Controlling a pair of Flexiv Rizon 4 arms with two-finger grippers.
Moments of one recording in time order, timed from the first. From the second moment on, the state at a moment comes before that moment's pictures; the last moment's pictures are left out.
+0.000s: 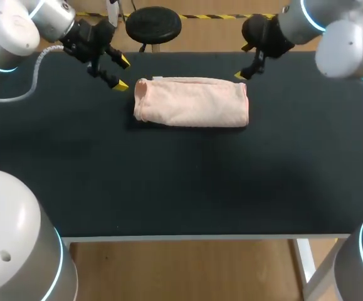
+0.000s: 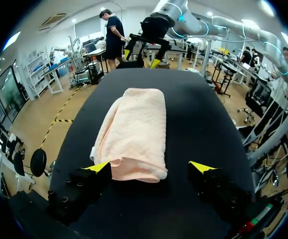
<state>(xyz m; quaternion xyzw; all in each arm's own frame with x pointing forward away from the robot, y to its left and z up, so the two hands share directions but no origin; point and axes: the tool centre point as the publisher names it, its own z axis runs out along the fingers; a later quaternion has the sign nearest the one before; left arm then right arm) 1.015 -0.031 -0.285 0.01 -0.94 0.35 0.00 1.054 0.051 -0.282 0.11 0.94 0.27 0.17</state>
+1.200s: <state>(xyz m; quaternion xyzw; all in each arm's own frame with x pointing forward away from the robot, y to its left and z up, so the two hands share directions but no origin) 1.014 -0.031 -0.285 0.01 -0.94 0.35 0.00 1.019 0.026 -0.354 0.60 0.69 0.39 0.02</state>
